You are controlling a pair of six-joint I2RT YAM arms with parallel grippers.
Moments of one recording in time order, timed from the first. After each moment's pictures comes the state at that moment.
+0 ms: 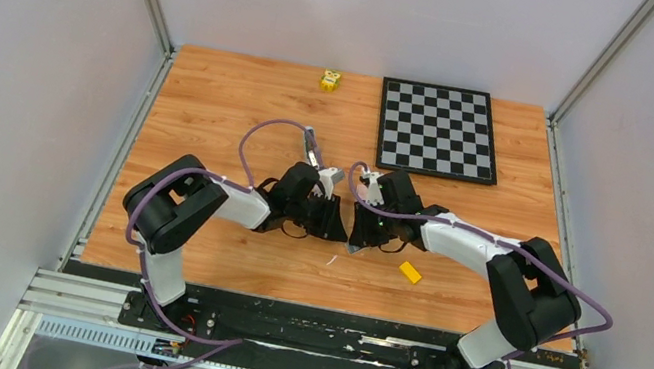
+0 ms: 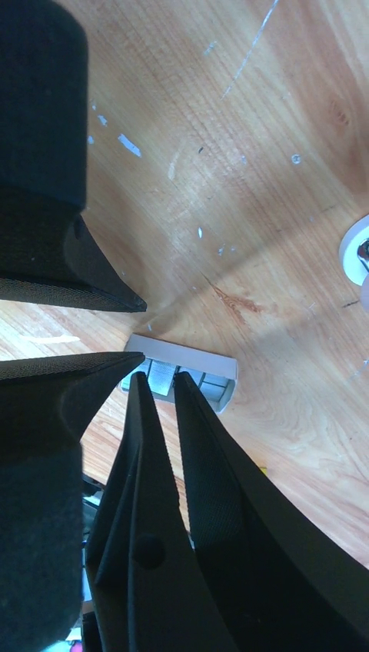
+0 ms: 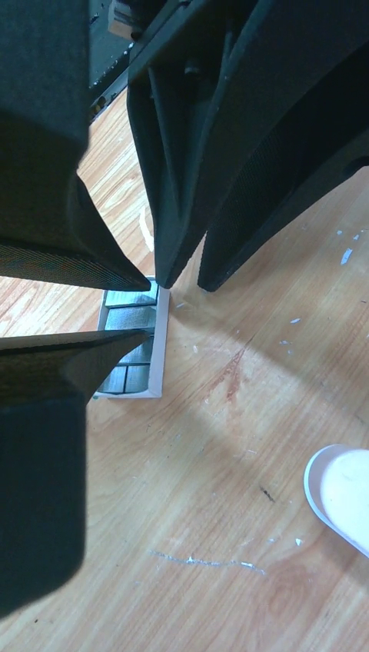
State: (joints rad) left arm -0.69 1.79 0.73 0.41 0.47 -0.58; right arm 0.64 1.56 0.81 -0.19 -0.30 0.24
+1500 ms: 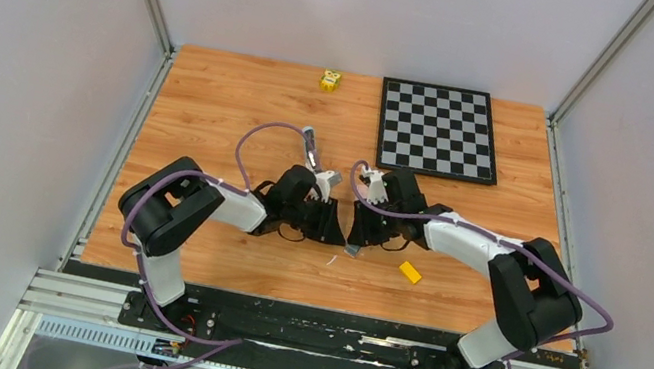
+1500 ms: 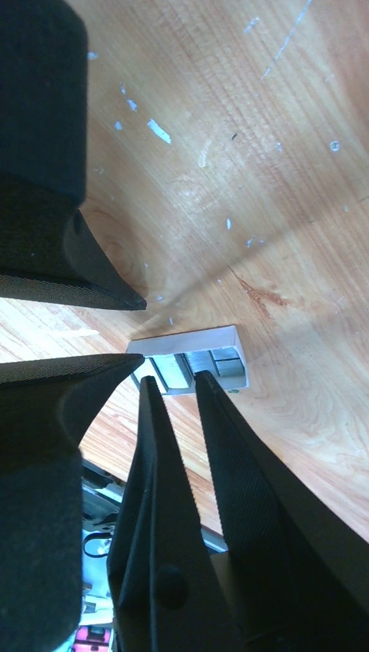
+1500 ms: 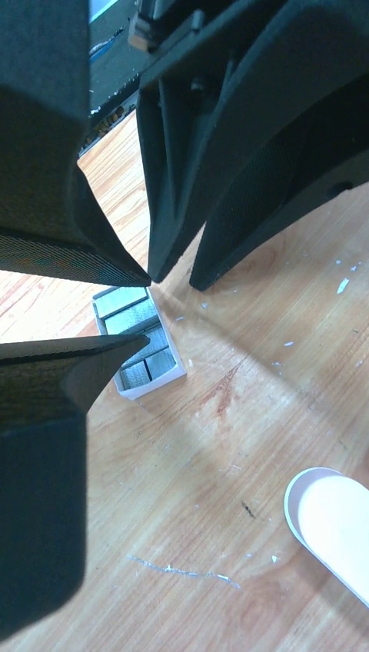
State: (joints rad) left arm -0.69 1.77 0.69 0.43 0.49 -0.60; right arm 0.61 1.56 0.81 -0.17 -0.39 0.18
